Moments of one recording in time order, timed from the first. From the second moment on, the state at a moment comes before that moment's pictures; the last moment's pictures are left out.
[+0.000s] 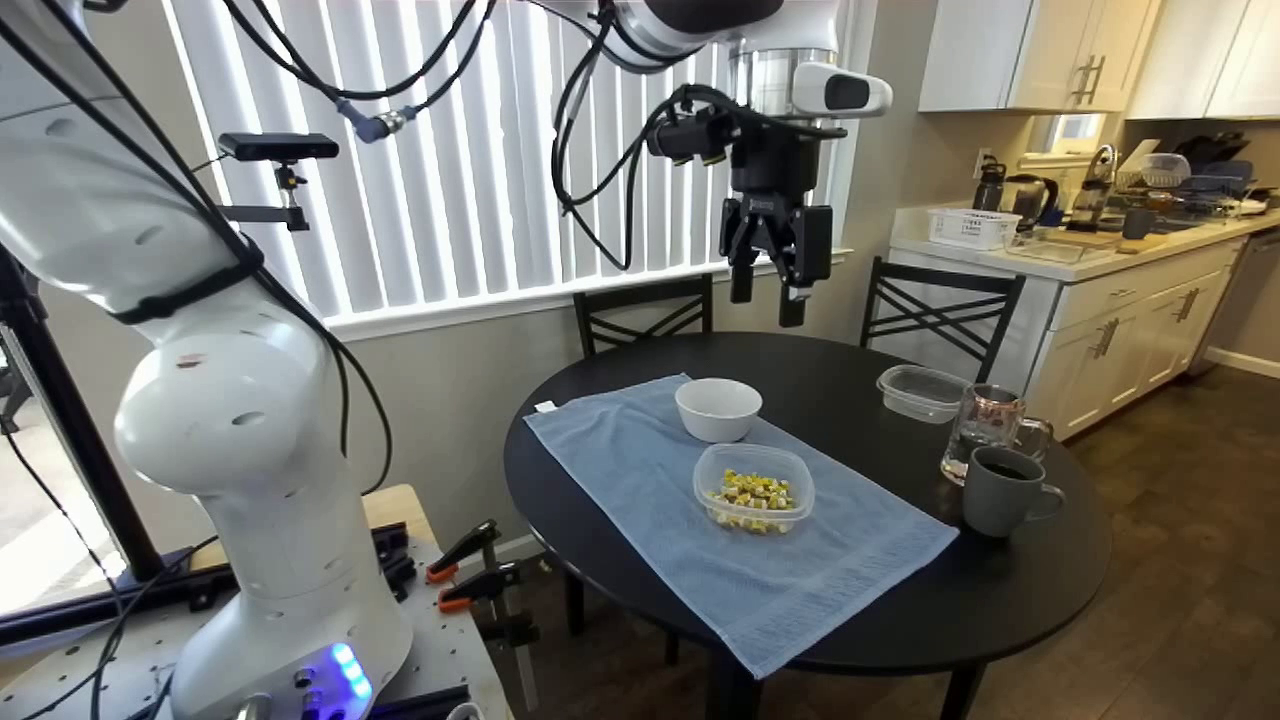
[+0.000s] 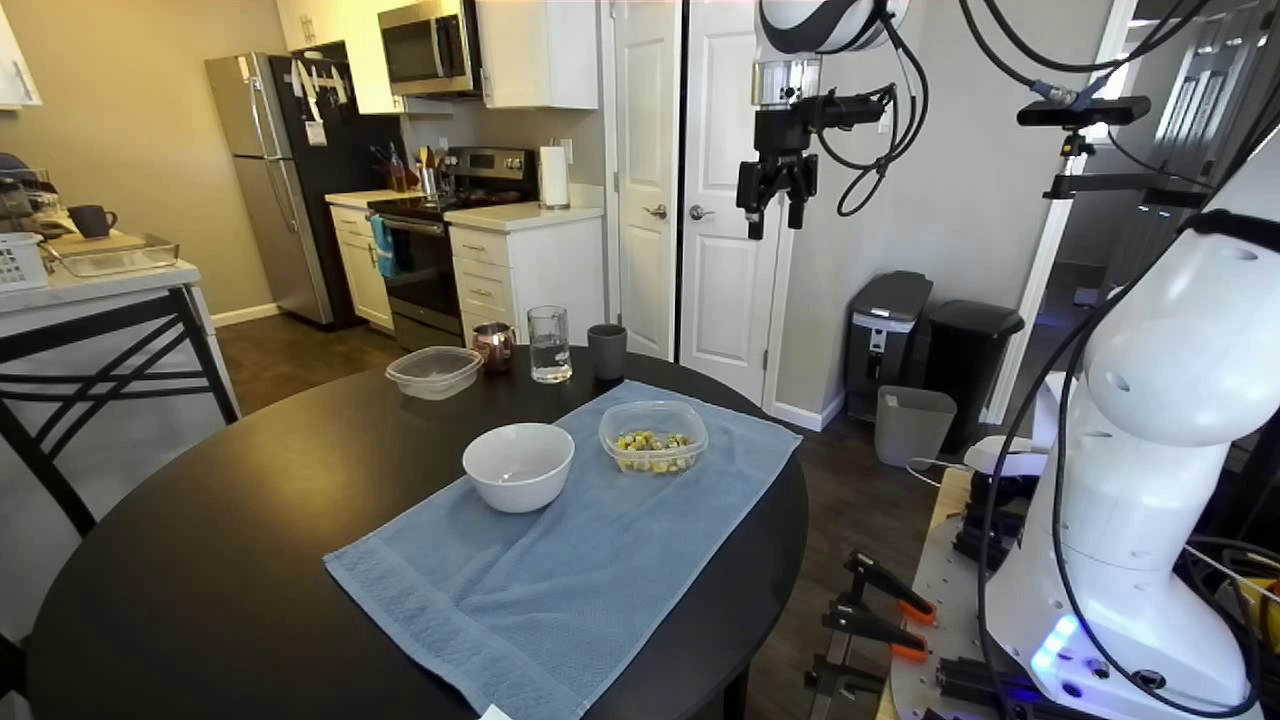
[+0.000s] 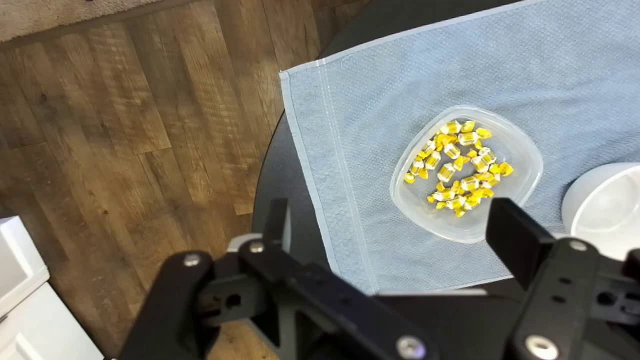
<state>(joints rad) -0.17 -0.35 -0.16 -2.22 -0.13 1.87 0.00</state>
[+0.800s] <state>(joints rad) -0.17 -0.15 -0.18 -2.22 -0.11 1.99 0.00</state>
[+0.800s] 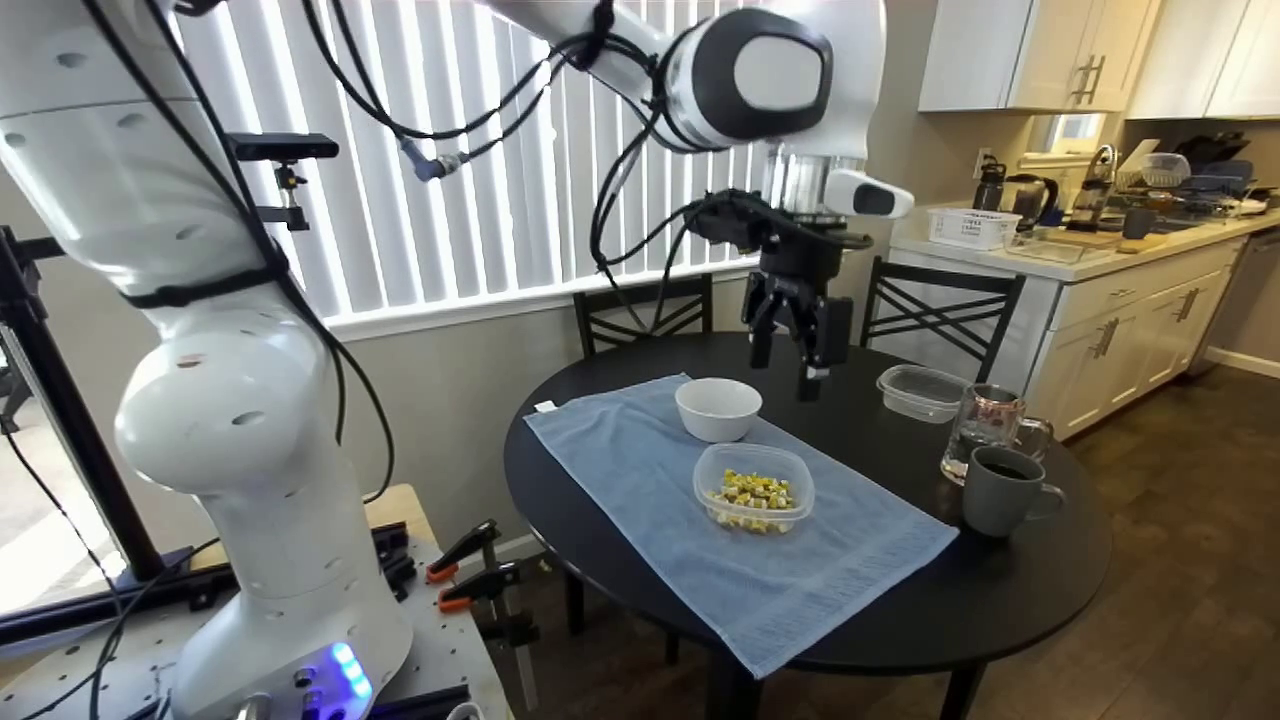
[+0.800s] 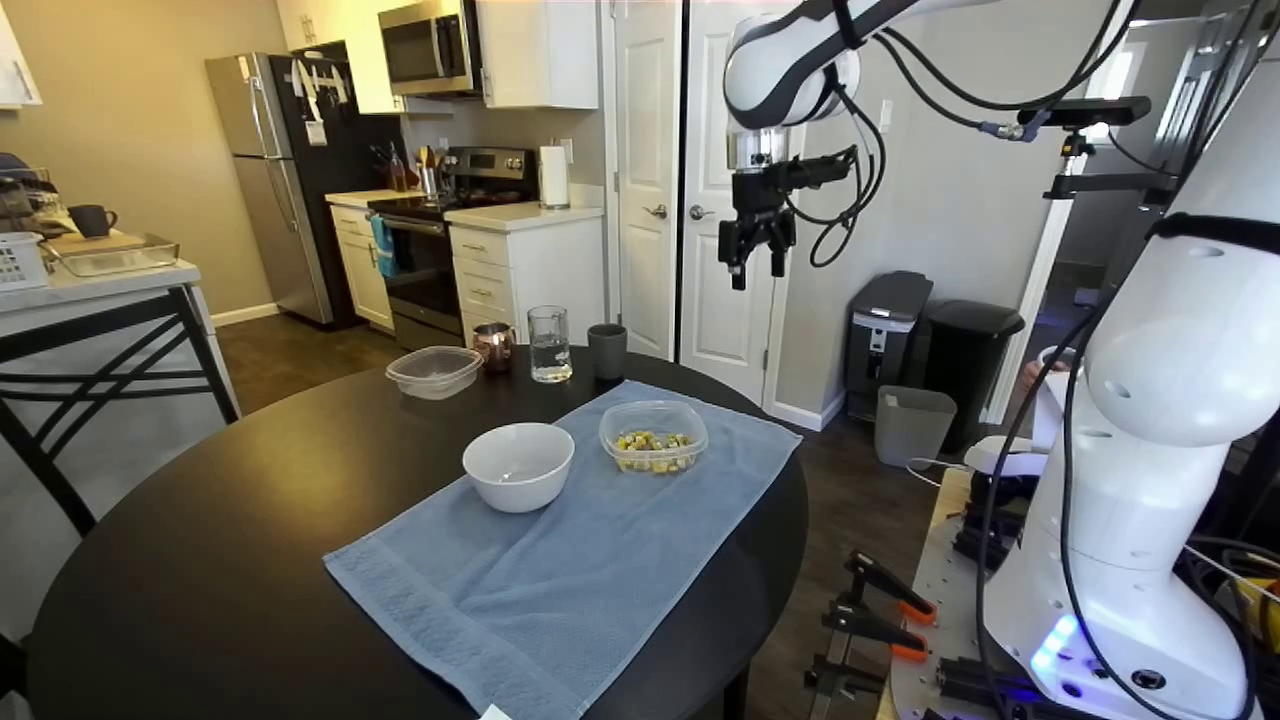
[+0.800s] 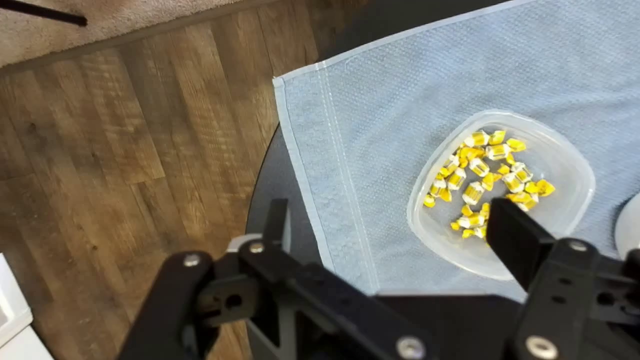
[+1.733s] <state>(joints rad) -0.15 0.29 -0.20 -2.18 -0.11 2.47 0.28</state>
